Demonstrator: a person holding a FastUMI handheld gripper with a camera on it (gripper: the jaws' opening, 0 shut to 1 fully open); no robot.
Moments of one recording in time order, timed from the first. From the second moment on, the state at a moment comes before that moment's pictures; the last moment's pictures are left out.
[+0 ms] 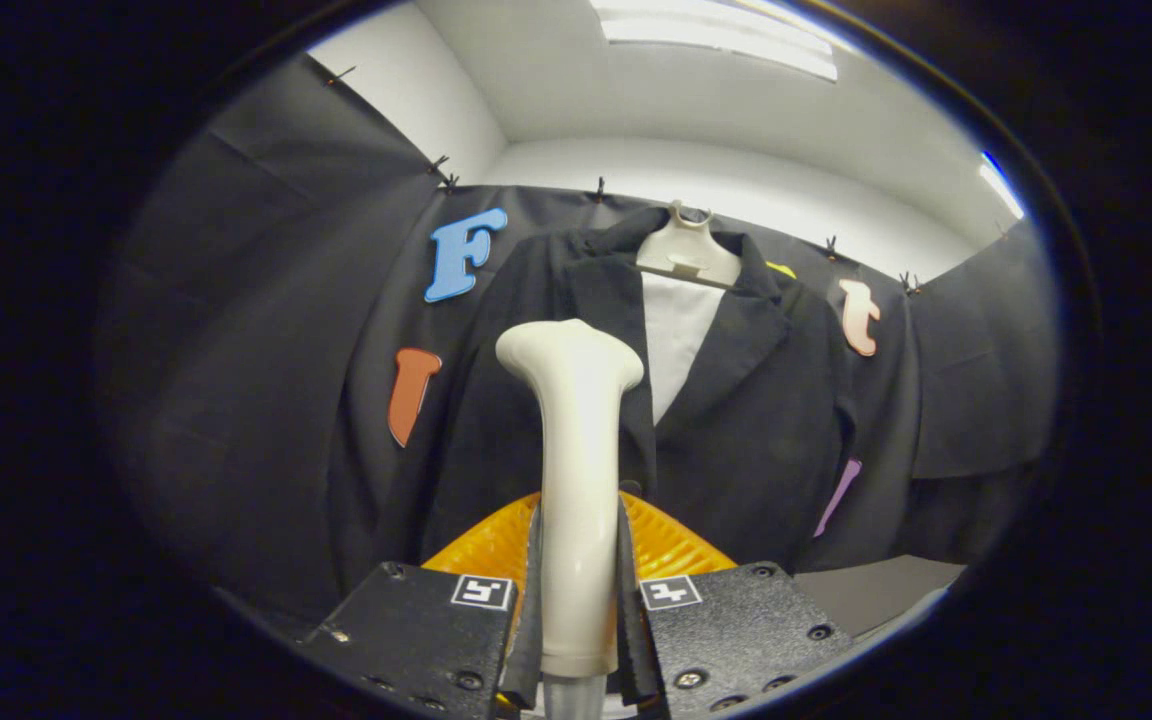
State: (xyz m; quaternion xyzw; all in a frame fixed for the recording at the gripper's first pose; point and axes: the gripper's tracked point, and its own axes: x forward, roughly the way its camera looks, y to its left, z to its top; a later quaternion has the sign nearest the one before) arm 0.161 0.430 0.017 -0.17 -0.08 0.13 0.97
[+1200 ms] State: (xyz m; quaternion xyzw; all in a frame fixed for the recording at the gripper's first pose) arm 0.116 0.374 -0.181 -0.25 0.11 0.14 0.95
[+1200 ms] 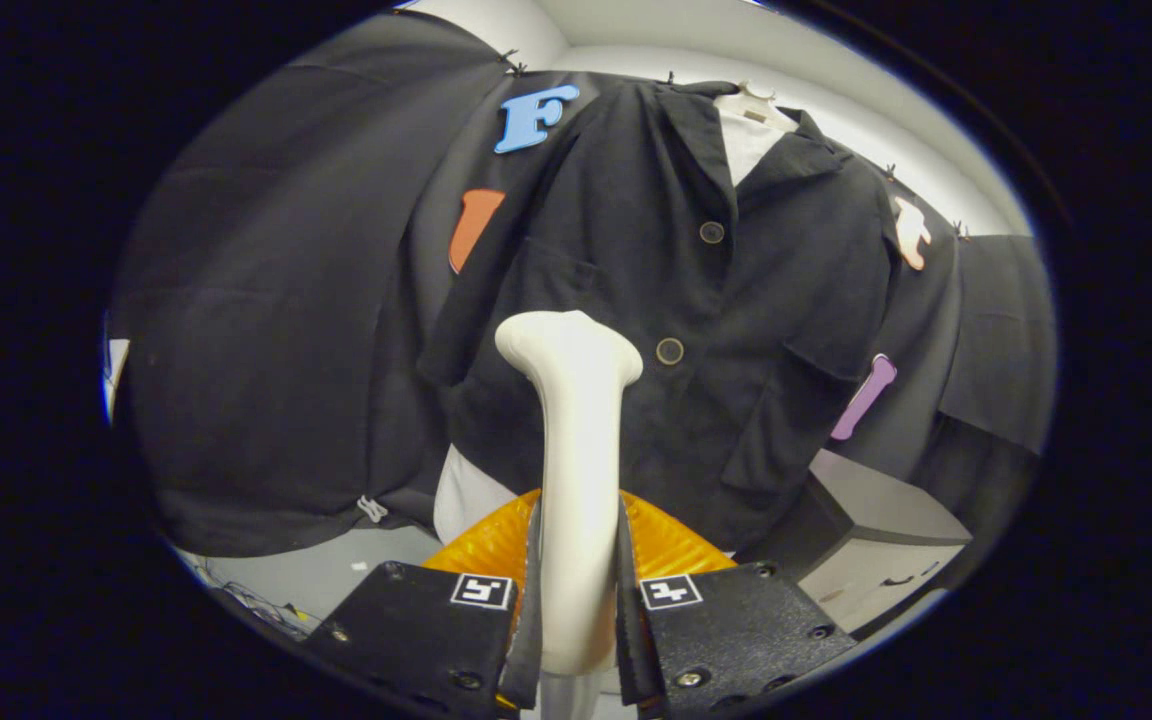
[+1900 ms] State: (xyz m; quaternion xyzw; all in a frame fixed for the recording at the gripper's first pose) arm 0.084 0.324 -0.248 -0.27 0.18 0.14 0.93
